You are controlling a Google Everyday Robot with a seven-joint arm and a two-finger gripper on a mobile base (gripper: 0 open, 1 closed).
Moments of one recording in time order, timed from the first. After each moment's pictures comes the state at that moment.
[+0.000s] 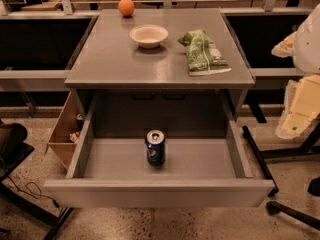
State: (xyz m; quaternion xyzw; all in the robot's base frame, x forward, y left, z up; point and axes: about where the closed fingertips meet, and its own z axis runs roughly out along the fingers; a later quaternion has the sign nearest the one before) arm 0.438 -0.217 0.976 -0.60 0.78 -0.03 0.16
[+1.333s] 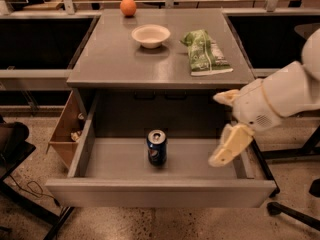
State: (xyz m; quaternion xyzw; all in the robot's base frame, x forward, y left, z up) arm 0.465 -0.130 0.847 -0.59 0.74 0.16 0.27
